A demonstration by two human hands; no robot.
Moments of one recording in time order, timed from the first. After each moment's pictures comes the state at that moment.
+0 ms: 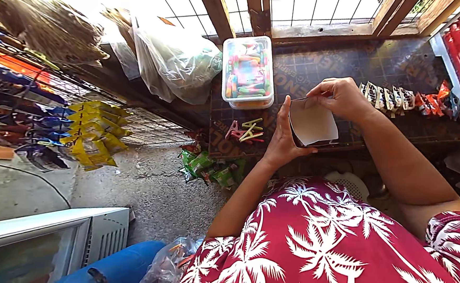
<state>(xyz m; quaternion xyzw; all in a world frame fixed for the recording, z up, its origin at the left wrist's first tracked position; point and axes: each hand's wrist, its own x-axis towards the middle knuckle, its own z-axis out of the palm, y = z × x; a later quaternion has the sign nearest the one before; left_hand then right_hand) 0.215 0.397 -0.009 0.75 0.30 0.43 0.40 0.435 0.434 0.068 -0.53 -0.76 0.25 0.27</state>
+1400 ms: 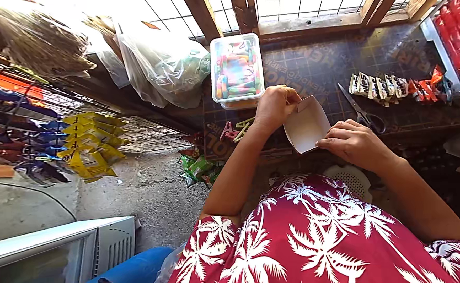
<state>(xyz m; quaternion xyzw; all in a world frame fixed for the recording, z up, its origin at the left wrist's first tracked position) 0.228 0.464 0.062 0.85 0.38 0.19 0.32 0.443 0.312 0.051 -0.40 -0.88 0.05 0.25</state>
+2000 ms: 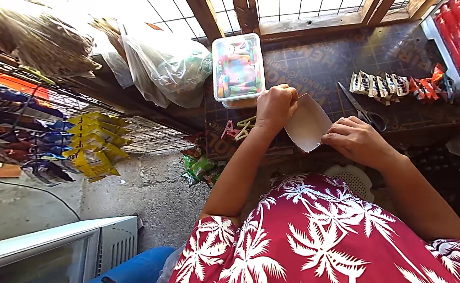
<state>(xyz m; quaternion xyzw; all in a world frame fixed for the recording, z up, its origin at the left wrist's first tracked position) 0.232 0.449 0.068 0.88 0.41 0.17 0.17 0.447 0.312 0.048 -0.41 -0.88 0.04 0.23</state>
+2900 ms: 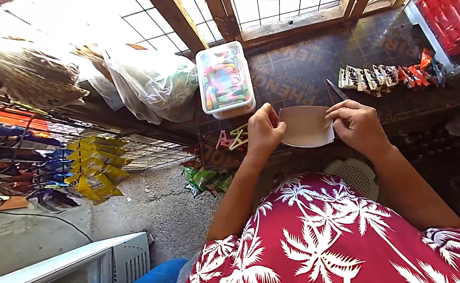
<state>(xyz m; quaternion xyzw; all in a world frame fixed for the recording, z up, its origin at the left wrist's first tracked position) 0.214 0.416 0.051 0.76 0.50 0.25 0.33 0.447 0.319 0.045 -0.61 -0.71 0.09 0.35</state>
